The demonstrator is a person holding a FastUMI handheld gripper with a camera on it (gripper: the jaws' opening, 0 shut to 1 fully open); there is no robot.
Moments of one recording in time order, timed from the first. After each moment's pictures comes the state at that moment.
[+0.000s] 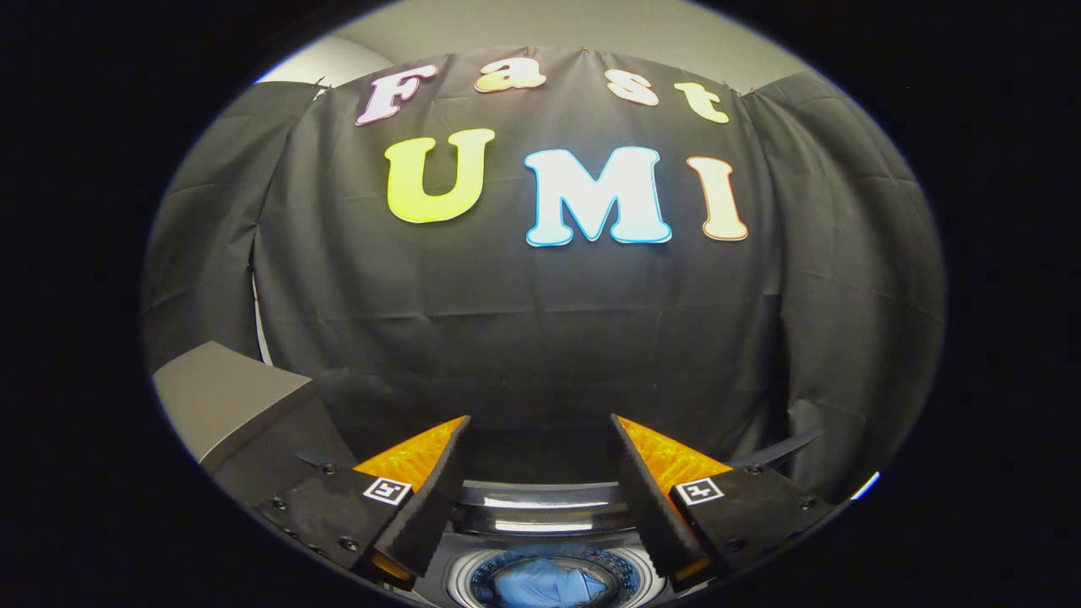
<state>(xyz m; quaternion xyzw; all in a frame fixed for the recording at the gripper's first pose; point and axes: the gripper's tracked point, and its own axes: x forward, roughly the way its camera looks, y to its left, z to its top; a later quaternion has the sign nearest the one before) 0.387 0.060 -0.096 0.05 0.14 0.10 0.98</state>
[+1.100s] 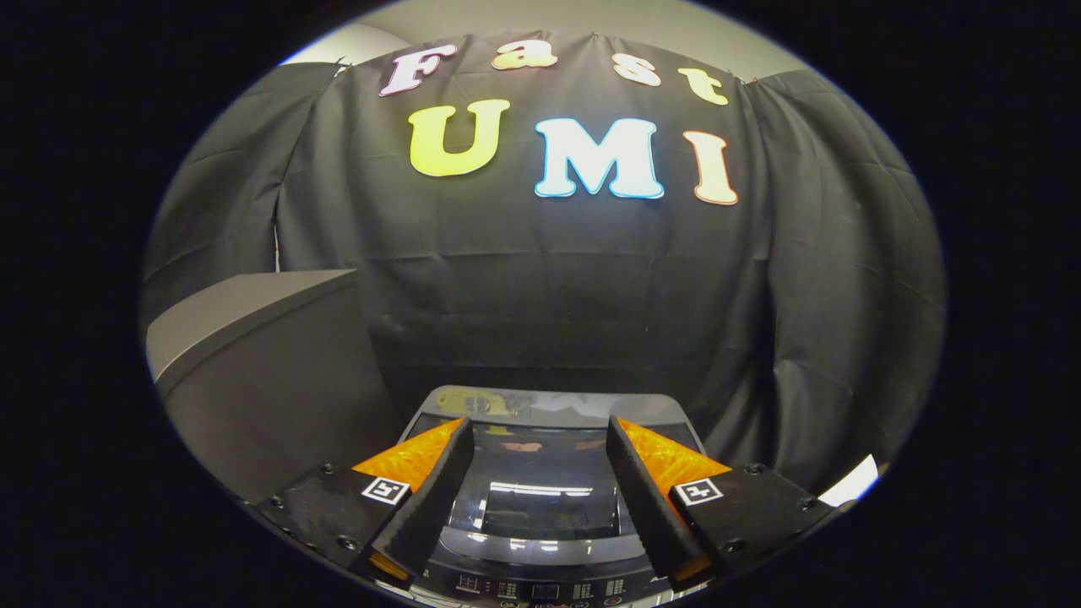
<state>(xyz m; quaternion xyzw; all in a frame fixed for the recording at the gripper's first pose) 0.276 0.045 -0.172 0.03 0.21 0.11 0.97</state>
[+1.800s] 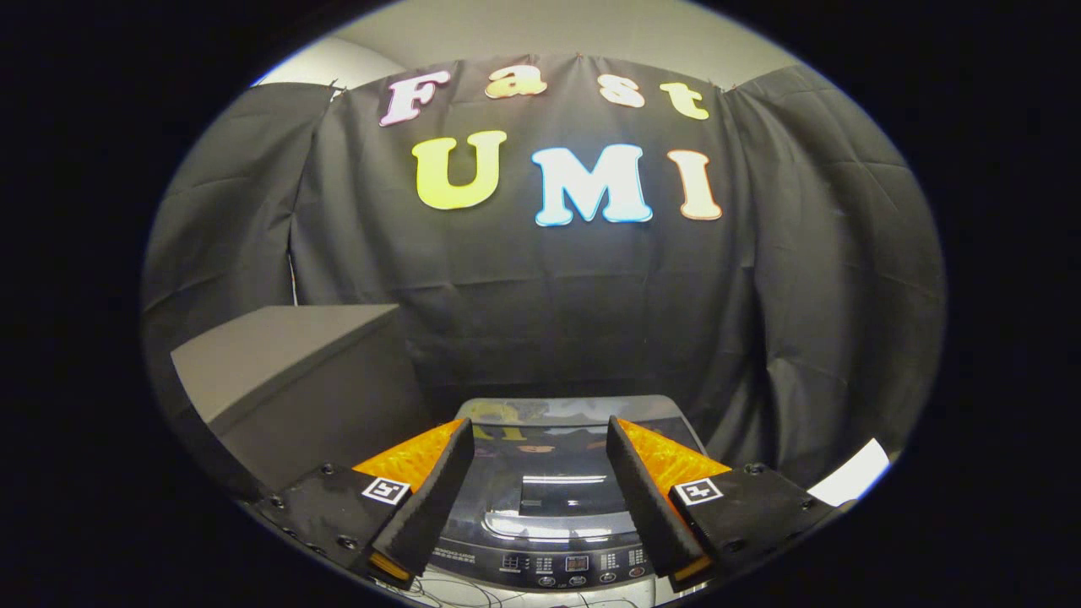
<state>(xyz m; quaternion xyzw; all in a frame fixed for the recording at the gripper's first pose) 0.209 0.049 -0.108 0.06 0.16 0.11 0.98</state>
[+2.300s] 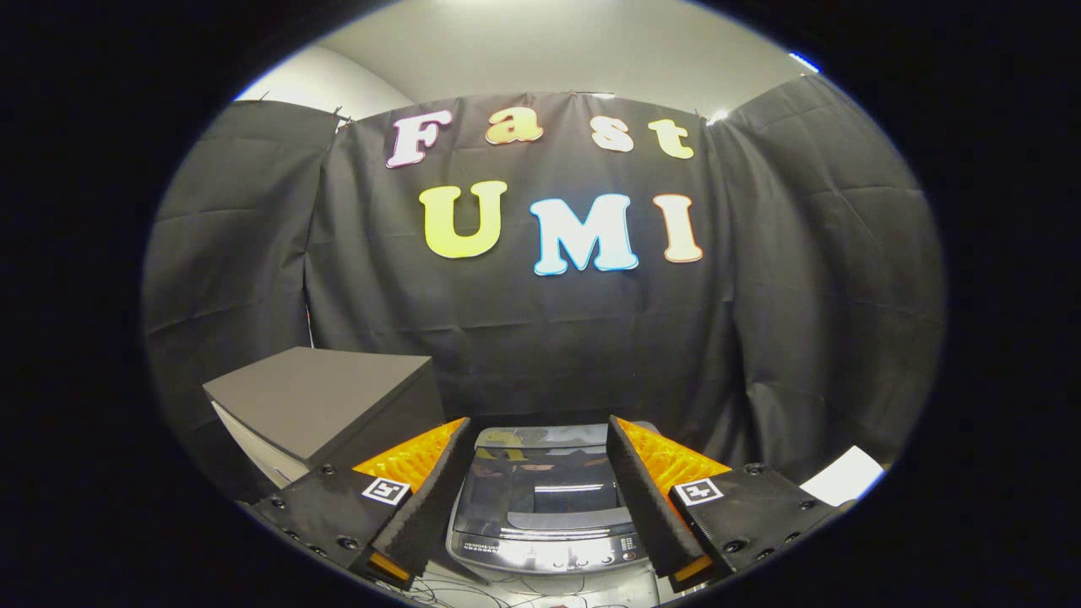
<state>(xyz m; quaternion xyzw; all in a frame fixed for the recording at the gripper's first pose) 0.134 0.032 -0.028 0.07 0.10 0.09 0.99</state>
